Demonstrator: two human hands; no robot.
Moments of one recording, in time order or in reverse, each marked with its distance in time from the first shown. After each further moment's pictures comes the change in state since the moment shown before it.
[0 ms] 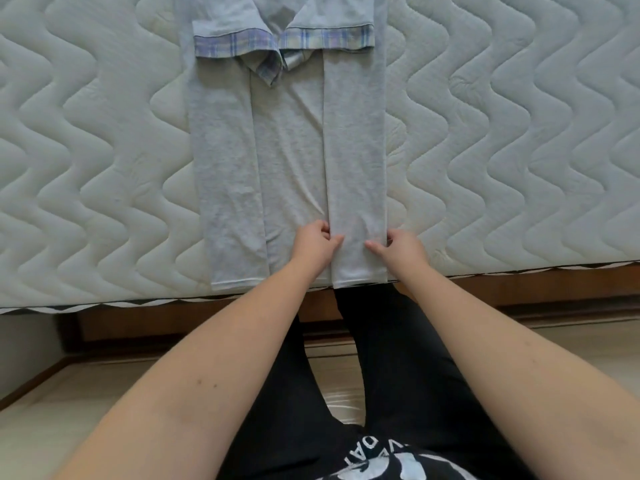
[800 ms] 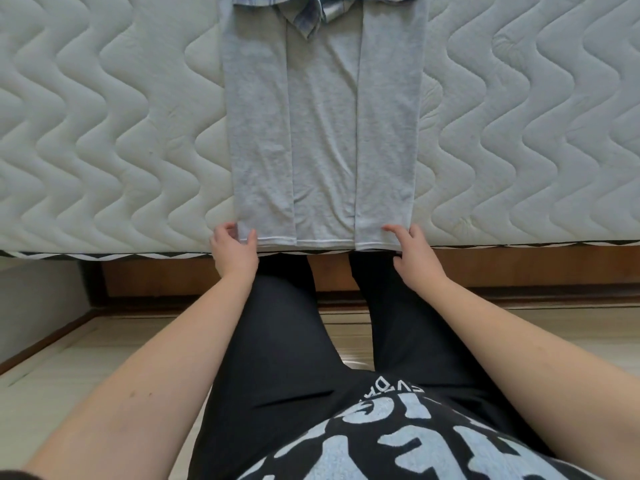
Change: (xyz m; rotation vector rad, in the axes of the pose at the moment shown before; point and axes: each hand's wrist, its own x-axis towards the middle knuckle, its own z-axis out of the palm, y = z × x) left_hand -0.065 -0.137 -0.107 -0.017 0.585 -0.217; right_hand -0.059 0.037 0.040 -0.269 -0.036 -0.269
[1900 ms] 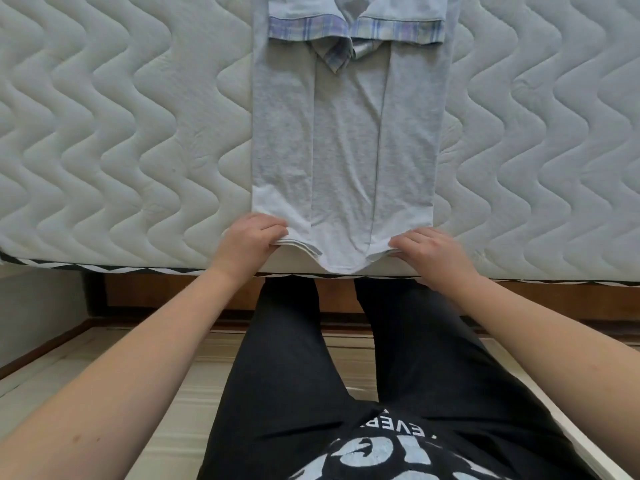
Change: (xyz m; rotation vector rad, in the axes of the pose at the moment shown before) left_hand 0.027 0.050 -0.055 0.398 -0.123 1.302; right_hand 0.026 -0.034 -0.057 -0.415 0.310 -0.817
